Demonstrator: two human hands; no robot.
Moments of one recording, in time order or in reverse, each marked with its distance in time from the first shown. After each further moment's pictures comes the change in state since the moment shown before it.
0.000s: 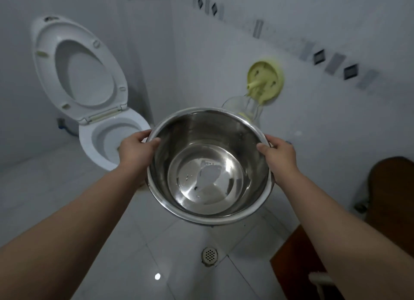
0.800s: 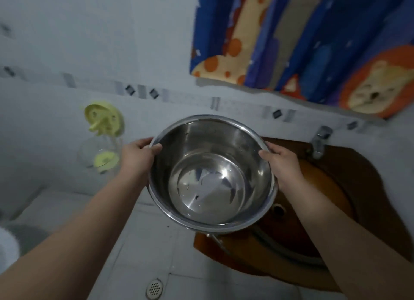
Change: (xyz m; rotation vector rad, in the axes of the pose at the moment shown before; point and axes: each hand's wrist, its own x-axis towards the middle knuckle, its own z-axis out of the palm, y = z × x) left_hand -0.216 0.127 0.167 -0.051 -0.777 0.182; right_hand -0.205 -0.022 -0.305 0.373 0.676 0.162
